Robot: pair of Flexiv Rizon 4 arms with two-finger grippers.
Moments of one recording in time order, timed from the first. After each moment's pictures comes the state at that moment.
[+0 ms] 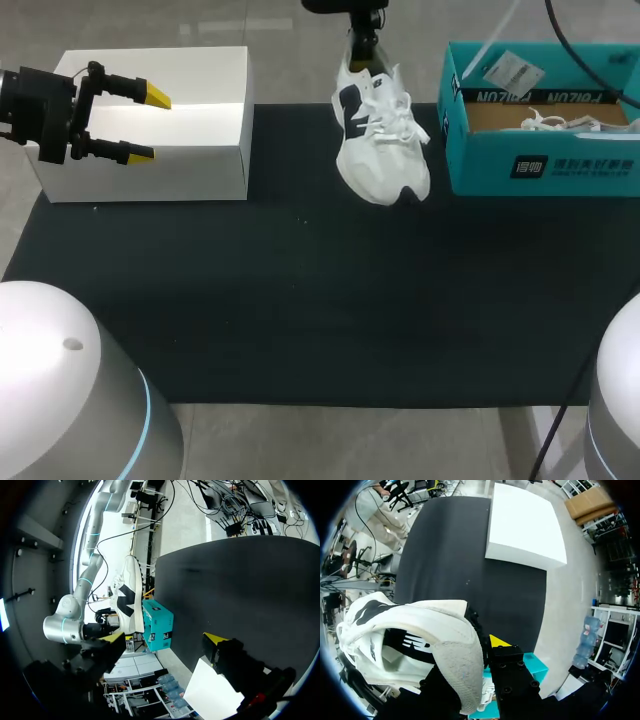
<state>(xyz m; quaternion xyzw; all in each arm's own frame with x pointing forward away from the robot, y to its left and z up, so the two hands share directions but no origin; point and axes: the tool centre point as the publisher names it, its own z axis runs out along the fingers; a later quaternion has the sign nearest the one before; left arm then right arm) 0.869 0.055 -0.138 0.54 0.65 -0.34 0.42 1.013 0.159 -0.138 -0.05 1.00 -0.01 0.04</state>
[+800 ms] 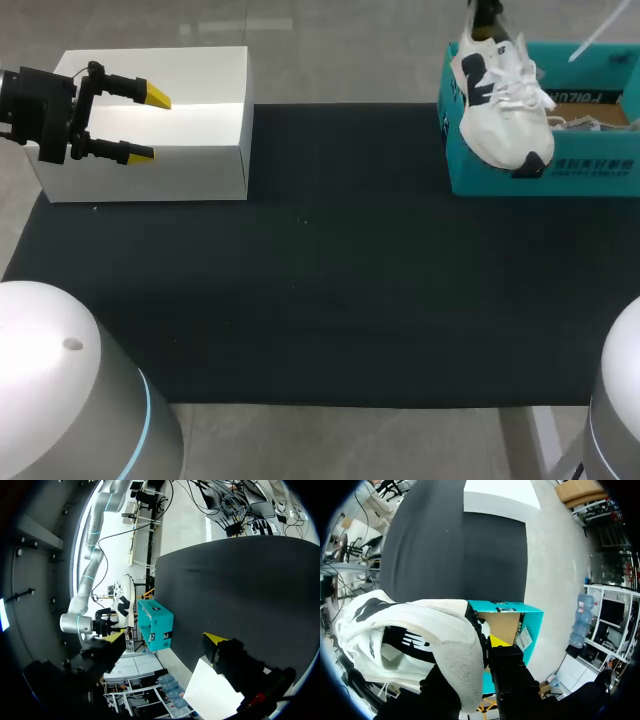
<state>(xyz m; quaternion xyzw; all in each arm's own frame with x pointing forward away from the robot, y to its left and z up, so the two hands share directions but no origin) 0.869 0.055 -0.138 0.54 0.65 -0.34 0.42 1.086 -0.043 -0.126 -0.02 0.99 -0.07 0.07</state>
